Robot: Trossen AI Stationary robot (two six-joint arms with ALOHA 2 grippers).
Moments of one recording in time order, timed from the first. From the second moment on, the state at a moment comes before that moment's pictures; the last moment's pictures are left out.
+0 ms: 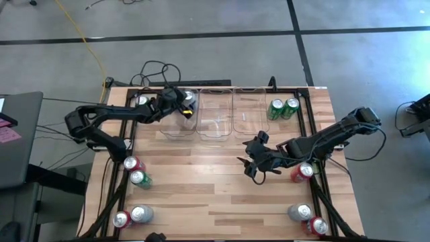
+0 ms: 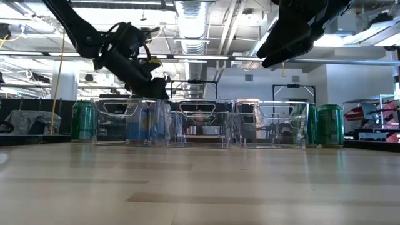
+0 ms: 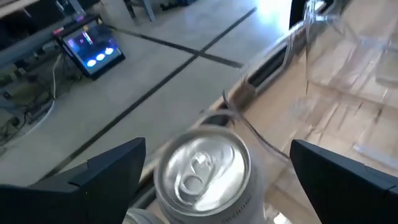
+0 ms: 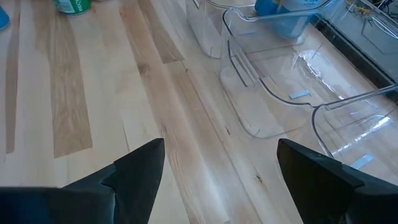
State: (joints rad) left arm 0.57 1.43 0.66 0.40 -0.33 0.16; right arm 0.36 1.35 0.91 -0.36 0.63 0.47
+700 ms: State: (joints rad) left arm 0.27 0.83 0.51 0.08 -0.32 0.01; right arm 0.38 1.26 0.91 -0.88 0.45 0.90
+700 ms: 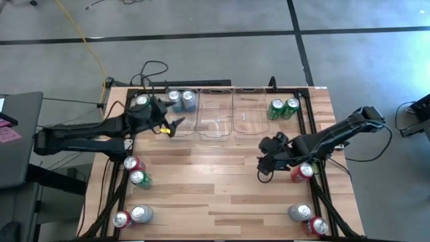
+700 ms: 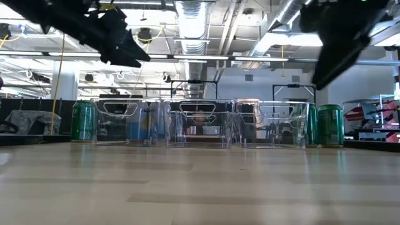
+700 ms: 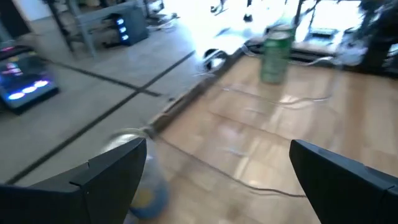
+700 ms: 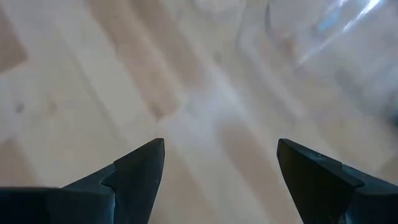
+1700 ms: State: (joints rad) left arm 0.06 1.00 0.44 0.43 -0.09 -0.01; right arm 0.84 1.25 1.14 -1.29 -0.16 1.77
